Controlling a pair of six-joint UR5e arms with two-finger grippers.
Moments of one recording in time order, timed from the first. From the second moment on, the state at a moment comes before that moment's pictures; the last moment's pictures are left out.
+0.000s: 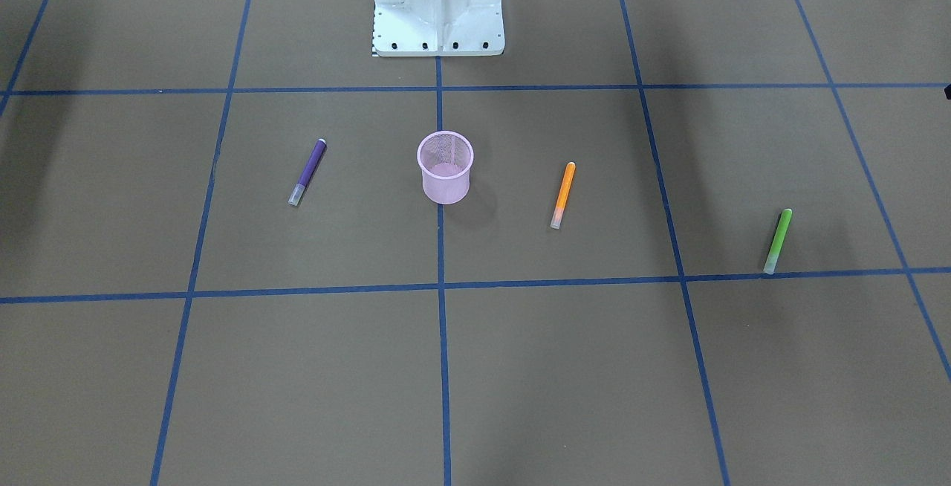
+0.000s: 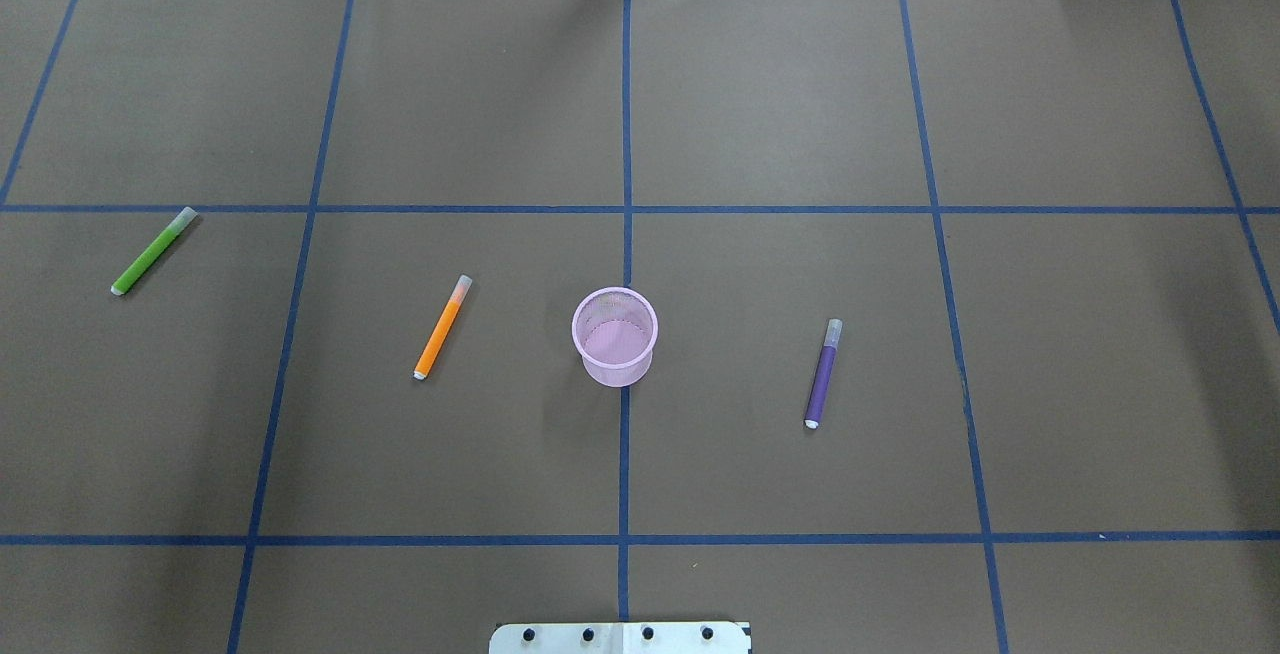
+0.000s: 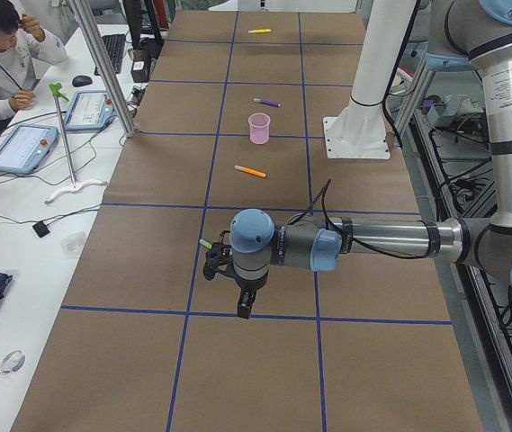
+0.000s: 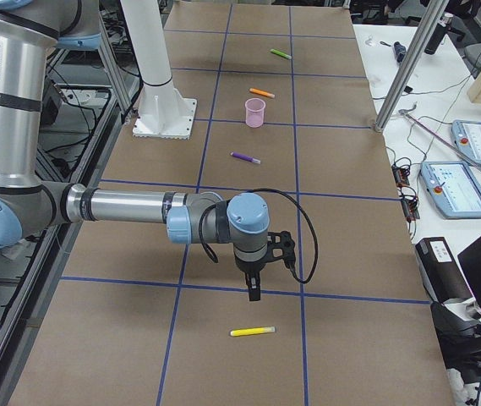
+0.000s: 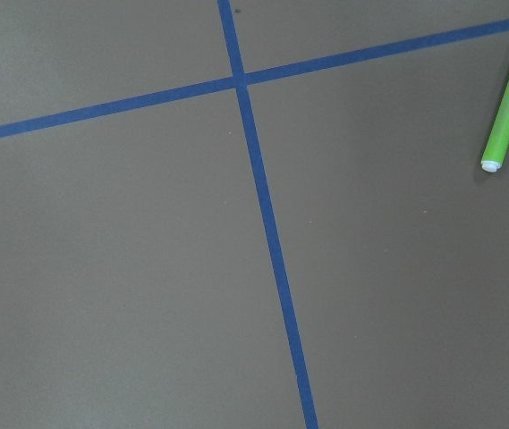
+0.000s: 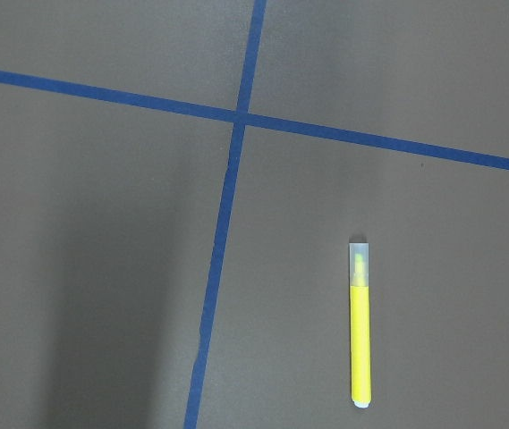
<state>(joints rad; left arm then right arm) -1.53 -1.34 -1.81 -1.66 -2.36 0.11 1.58 -1.76 1.76 -1.49 2.28 -0.10</state>
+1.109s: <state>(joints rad) -1.54 -1.37 -1.86 -1.67 -2.36 0.10 1.58 -1.73 1.85 -1.48 2.28 -0.09</state>
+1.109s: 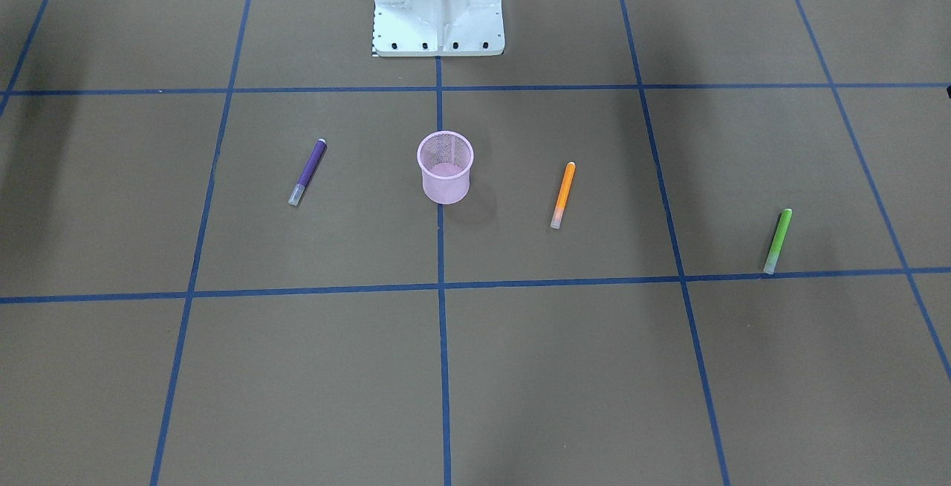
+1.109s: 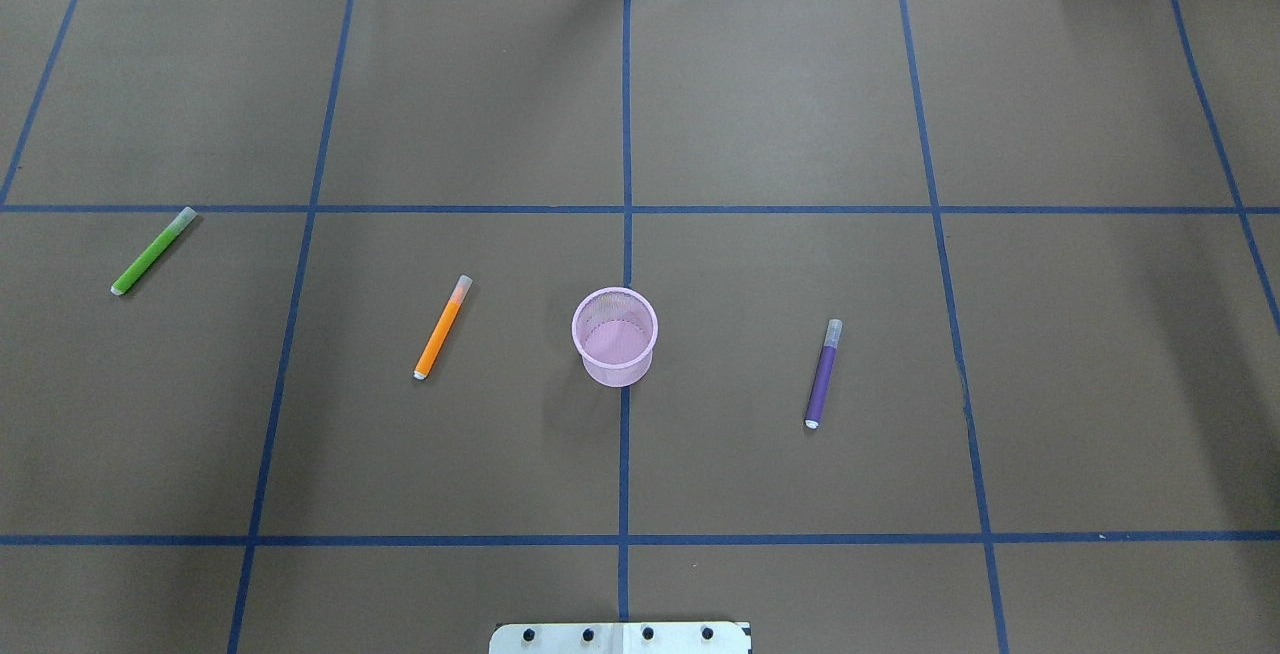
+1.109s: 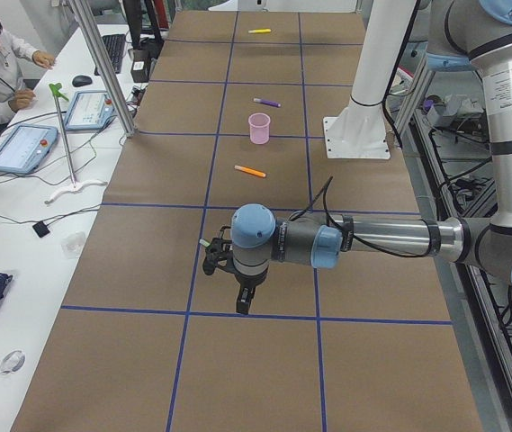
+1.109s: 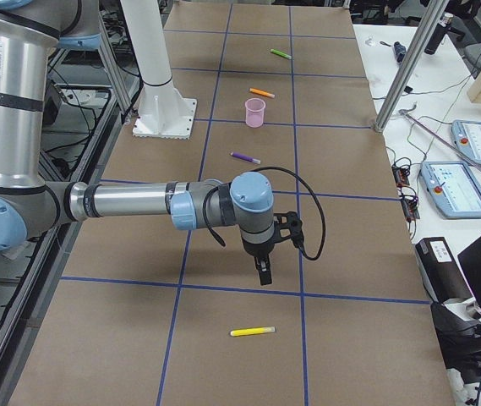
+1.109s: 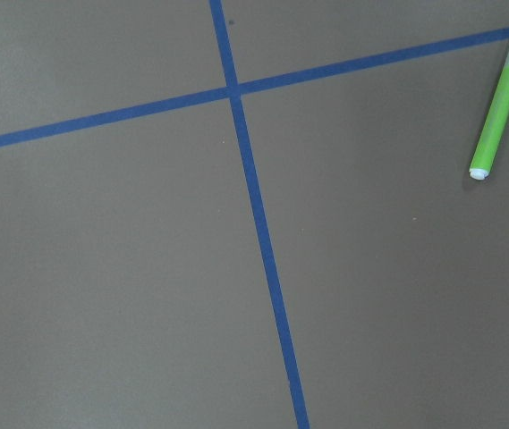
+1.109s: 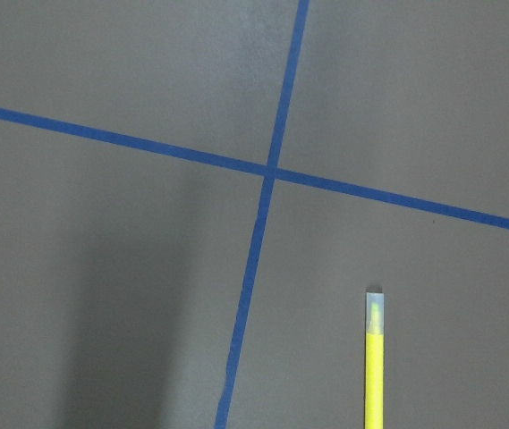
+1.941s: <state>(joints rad) -1.55 -1.46 -1.86 -1.70 -2.37 0.11 1.58 -1.76 1.71 -1.20 2.31 -0.10</state>
